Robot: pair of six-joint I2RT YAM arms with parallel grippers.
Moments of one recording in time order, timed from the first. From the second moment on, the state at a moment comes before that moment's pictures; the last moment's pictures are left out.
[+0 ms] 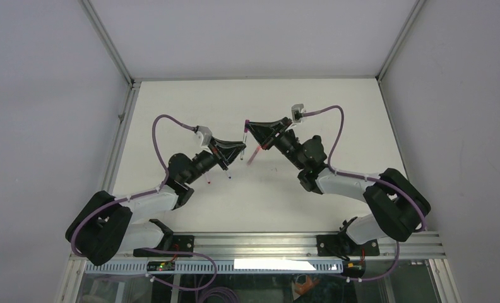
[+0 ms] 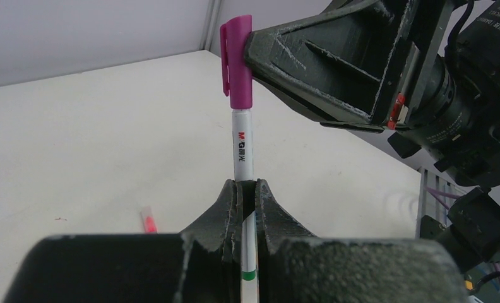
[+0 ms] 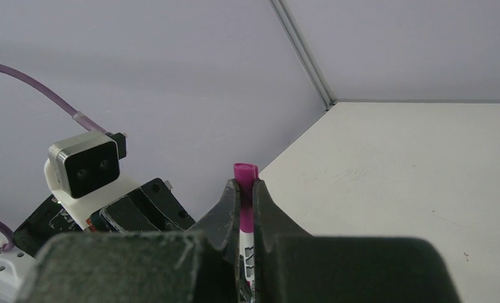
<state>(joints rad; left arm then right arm) -0.60 1.22 0.34 1.12 0.26 -0.39 0.75 1.44 0.61 1.17 -0.11 0.63</state>
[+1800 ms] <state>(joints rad) -0.60 1.28 0.37 1.14 0.29 -0.40 0.78 1.49 0.57 1.14 -0.16 0.56</state>
